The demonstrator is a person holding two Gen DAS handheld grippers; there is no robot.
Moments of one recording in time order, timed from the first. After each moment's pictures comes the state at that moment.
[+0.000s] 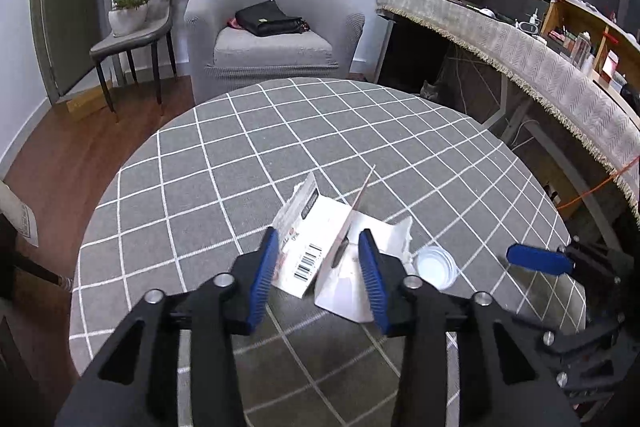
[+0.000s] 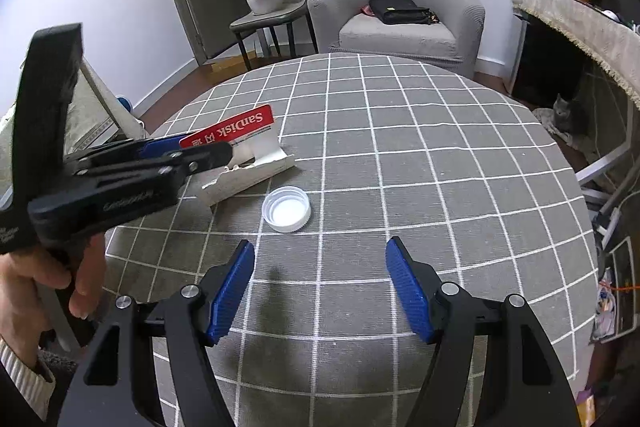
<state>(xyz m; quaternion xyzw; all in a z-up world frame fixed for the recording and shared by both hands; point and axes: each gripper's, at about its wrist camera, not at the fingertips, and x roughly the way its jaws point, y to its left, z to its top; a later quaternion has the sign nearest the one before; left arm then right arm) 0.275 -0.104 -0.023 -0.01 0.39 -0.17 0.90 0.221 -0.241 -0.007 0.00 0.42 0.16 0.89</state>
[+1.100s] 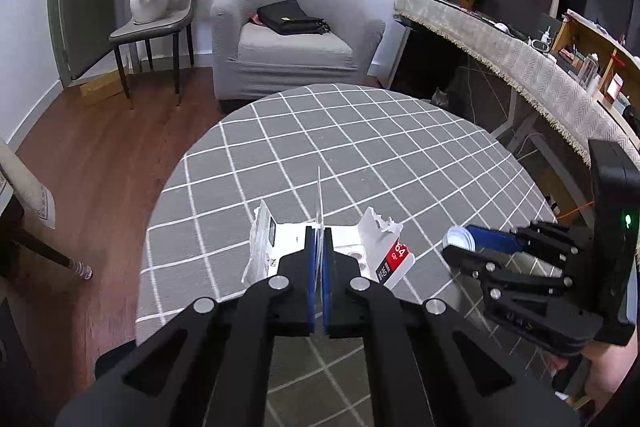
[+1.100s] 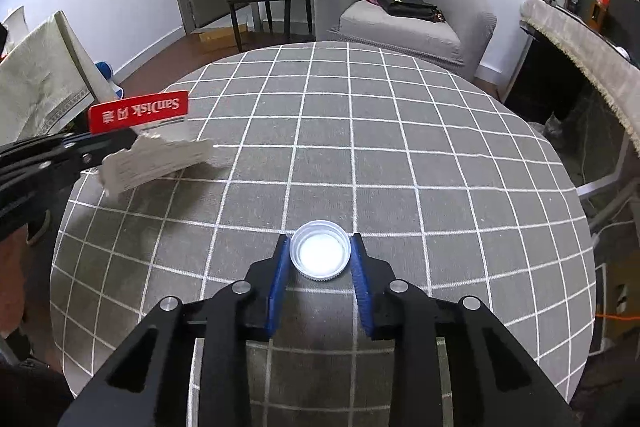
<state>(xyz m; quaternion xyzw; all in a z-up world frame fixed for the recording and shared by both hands) 0.252 -0.050 0.000 -0.02 0.40 -0.15 0.90 0.258 -0.186 -0.015 -0.08 0.44 0.13 0.88</state>
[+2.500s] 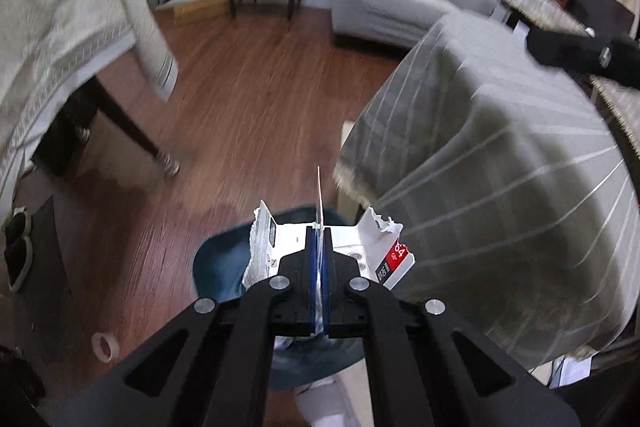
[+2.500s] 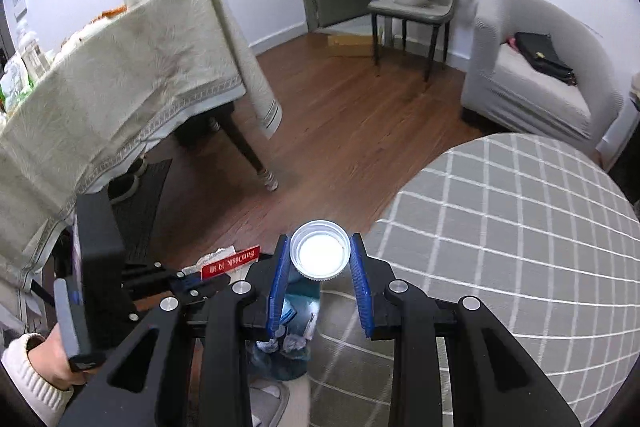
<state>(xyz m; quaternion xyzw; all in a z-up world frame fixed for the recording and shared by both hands) 0.153 0.140 -0.082 -0.06 0.49 0.00 0.87 0.228 0.036 0.022 -0.10 0.43 0.32 0.84</state>
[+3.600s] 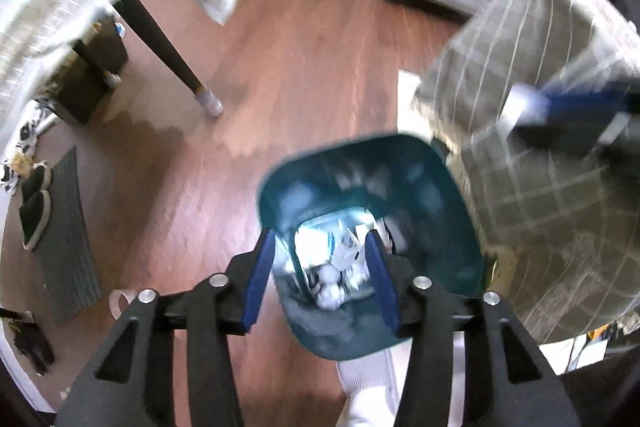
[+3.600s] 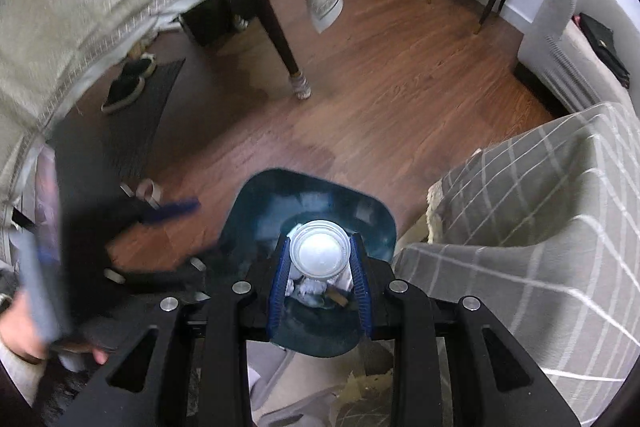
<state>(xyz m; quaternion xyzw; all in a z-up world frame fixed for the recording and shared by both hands) 0.117 0.211 -0.131 -0.06 0.53 0.06 0.84 0.199 0.137 -0.084 -0.21 0.53 0.33 0.75</state>
